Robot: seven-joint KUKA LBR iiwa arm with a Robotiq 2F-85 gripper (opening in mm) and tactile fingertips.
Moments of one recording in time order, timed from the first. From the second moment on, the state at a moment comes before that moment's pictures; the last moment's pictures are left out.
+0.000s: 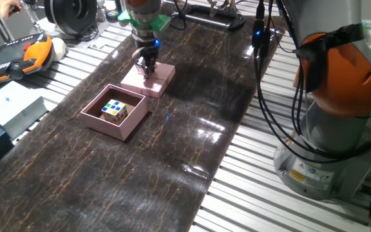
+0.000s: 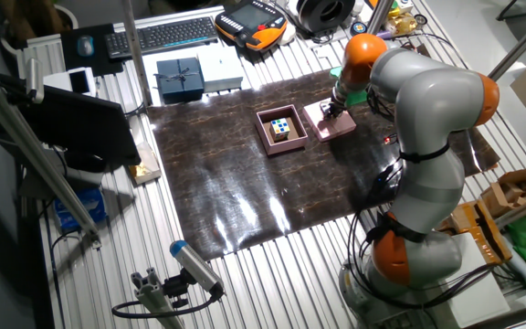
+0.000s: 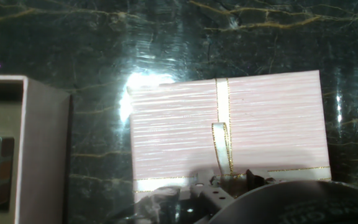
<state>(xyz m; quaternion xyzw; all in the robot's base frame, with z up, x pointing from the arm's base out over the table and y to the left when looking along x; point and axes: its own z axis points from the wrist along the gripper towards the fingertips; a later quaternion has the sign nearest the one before) 0.608 -0.115 0.056 -0.03 1.00 -0.01 0.05</state>
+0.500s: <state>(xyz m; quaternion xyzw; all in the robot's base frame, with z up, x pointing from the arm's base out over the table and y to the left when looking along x) 0.608 -0.115 0.057 -0.03 1.00 0.00 0.05</state>
